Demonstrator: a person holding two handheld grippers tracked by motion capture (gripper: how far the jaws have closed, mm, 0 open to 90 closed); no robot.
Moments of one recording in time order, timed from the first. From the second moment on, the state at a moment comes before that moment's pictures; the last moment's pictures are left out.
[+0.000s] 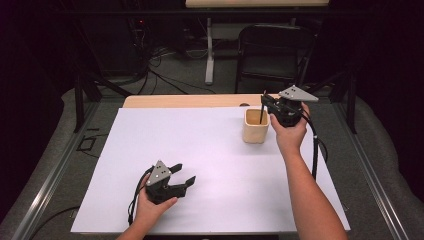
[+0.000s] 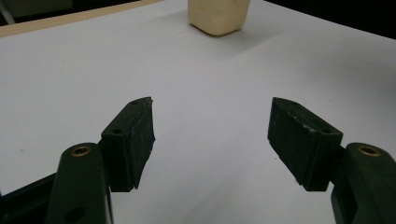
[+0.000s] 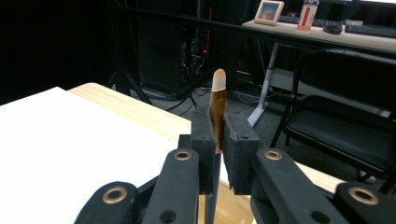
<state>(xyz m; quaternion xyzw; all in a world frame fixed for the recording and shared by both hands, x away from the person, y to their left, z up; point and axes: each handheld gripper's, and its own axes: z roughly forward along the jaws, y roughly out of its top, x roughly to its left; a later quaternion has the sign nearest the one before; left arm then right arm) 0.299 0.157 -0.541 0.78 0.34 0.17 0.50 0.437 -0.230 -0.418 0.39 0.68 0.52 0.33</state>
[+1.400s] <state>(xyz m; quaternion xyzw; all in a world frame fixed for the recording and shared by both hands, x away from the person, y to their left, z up) 0.299 0.157 -0.541 0.78 0.34 0.16 0.50 0.441 -0.234 -0.474 0.43 0.69 0.50 0.31</state>
